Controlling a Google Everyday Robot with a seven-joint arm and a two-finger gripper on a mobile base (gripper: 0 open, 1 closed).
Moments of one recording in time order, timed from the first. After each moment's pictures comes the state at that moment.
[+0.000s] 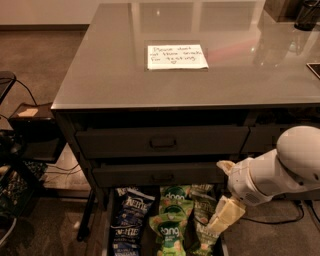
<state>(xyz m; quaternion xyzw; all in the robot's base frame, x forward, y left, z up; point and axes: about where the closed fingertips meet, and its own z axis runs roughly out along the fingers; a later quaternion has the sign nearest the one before) 0.397 -0.142 0.691 -0.56 0.79 0.17 0.21</state>
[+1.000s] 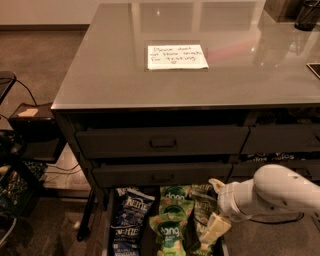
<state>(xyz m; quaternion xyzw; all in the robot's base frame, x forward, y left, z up) 0.409 -0.146 0.573 -0.57 0.77 0.15 0.22</state>
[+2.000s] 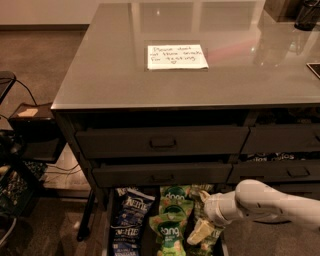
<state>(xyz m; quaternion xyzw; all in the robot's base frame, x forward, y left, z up) 0.438 -0.119 0.441 -0.55 0.76 0.22 0.25</state>
